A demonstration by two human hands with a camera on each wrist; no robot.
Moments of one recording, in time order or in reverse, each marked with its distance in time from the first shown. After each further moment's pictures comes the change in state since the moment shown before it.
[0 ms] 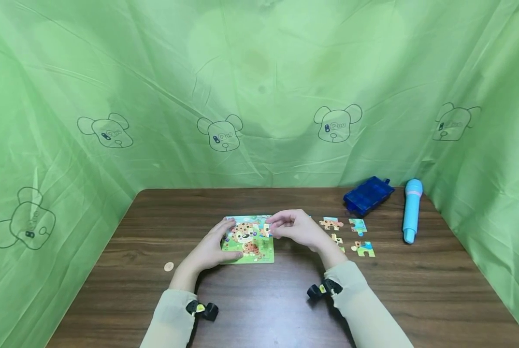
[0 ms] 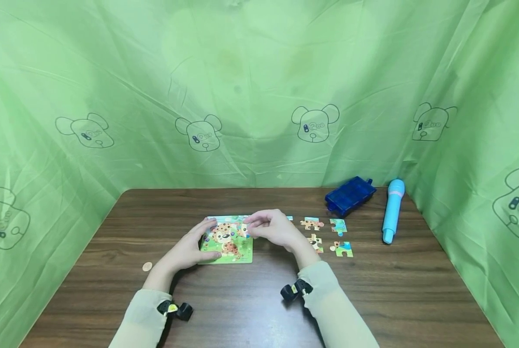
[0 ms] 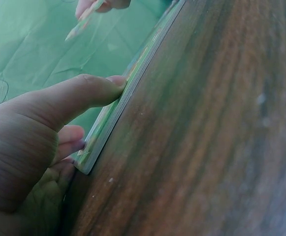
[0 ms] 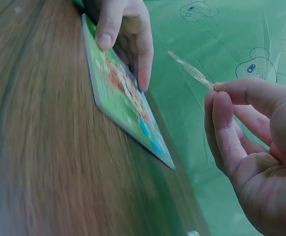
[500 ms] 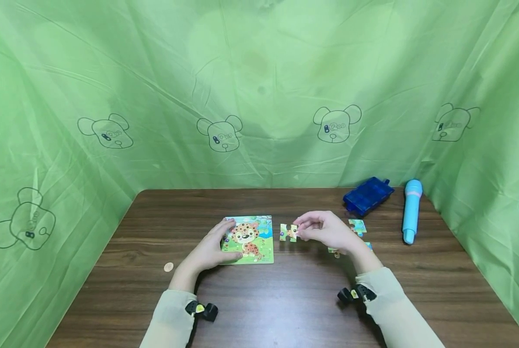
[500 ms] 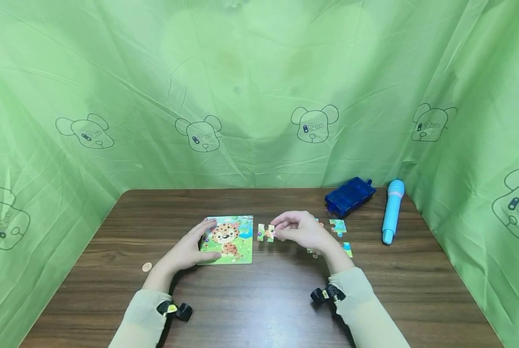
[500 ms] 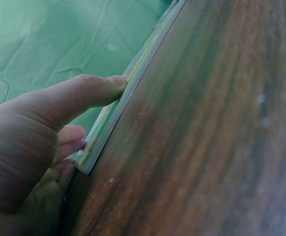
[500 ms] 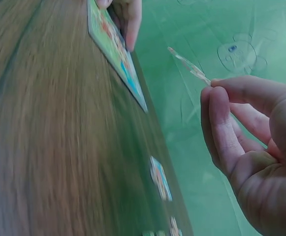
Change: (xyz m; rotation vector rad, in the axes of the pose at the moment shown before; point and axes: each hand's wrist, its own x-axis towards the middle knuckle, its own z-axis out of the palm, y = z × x) left_hand 0.000 -0.001 0.001 -0.002 0.000 -0.008; right_hand -0.044 0.004 -0.058 -0.141 0.030 -0.009
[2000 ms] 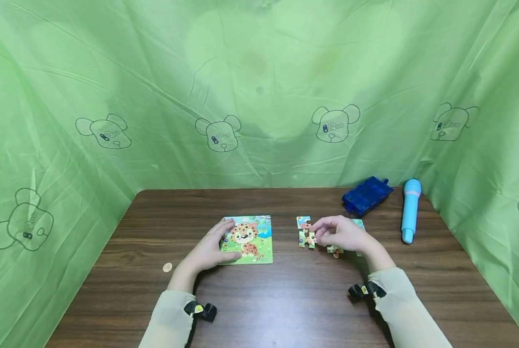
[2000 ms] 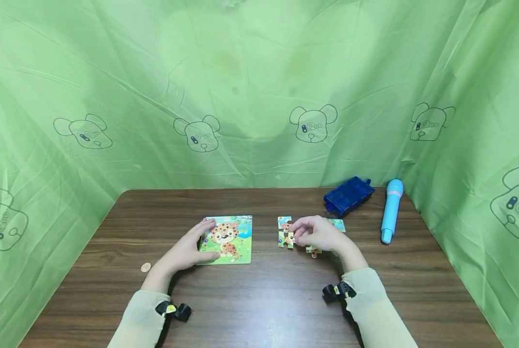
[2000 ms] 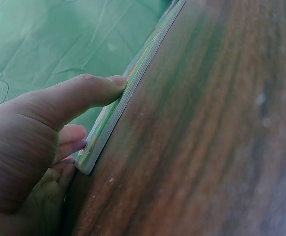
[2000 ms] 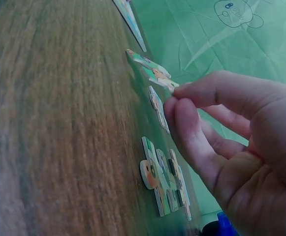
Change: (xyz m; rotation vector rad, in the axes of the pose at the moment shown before) left_hand 0.002 -0.004 0.002 0.014 0.003 0.009; right_hand -0.018 0.030 -0.036 -0.184 -0.072 0.028
